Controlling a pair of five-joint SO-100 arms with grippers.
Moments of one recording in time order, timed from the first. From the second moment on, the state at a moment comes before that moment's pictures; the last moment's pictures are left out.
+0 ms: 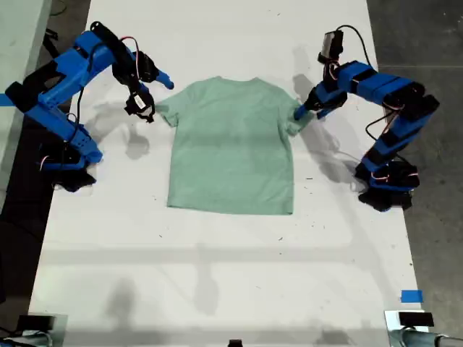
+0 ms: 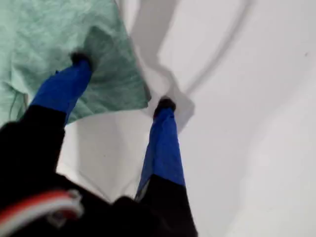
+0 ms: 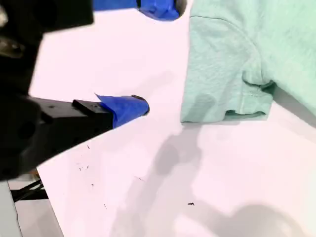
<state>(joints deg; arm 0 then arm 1) -54.2 96.4 94.5 83.2 40.5 59.9 85.5 112.0 52.6 -63.5</state>
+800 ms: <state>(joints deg) -54.2 96.4 94.5 83.3 40.5 48.0 80.9 71.2 82.4 -53.4</state>
